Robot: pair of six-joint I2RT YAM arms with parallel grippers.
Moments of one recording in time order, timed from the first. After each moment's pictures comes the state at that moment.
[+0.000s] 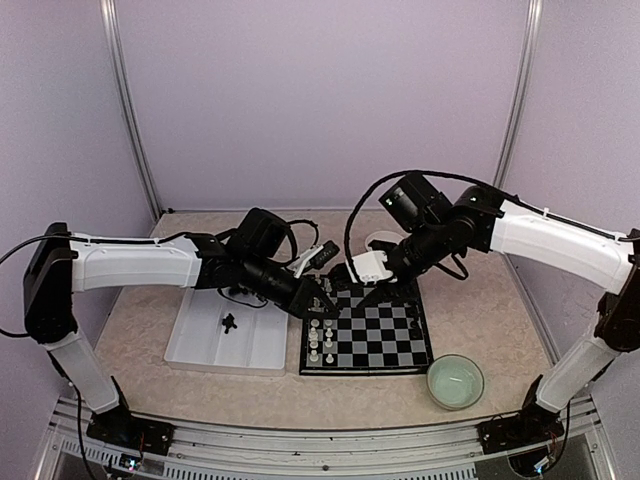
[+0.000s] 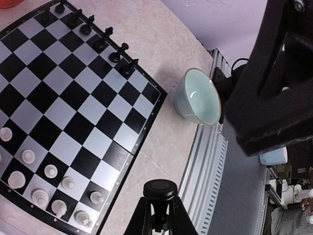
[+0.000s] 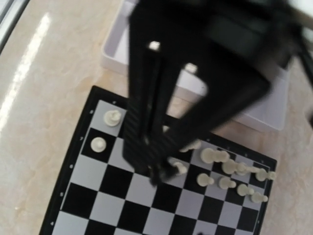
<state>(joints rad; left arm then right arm) -0.87 1.70 1.19 -0.23 0.64 -0.33 0.88 1.55 1.45 -0.85 -0.33 -1.02</state>
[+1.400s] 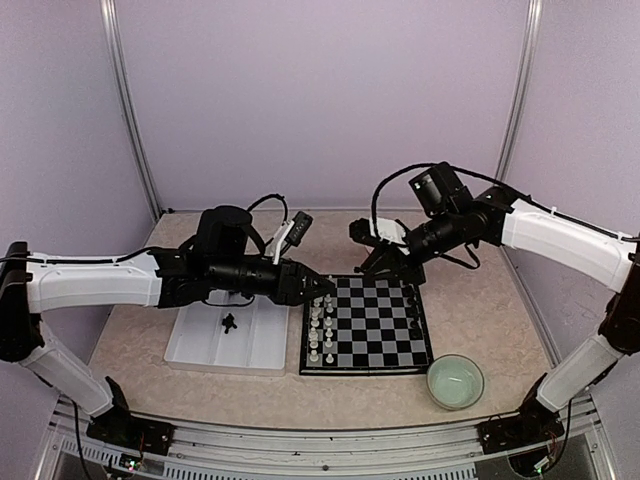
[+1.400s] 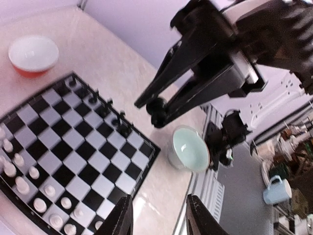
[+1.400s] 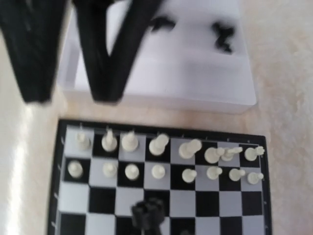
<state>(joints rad) -0.89 1.49 0.99 0.08 0.52 -0.45 0.75 1.53 1.36 -0.68 -0.45 -0.79</state>
